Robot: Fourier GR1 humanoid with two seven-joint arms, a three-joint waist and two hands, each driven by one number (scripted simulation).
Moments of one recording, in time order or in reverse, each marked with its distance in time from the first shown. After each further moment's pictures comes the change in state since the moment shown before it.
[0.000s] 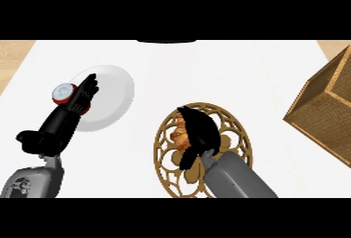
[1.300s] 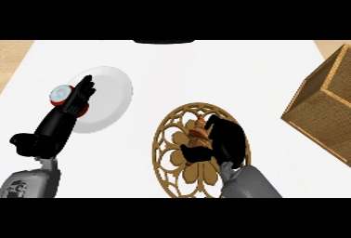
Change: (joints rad) left arm 0.017 -0.006 0.030 -0.008 -0.006 -0.024 -0.009; right arm 0.161 -0.074 -0.026 -0.192 0.200 -0.111 0.269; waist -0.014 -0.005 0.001
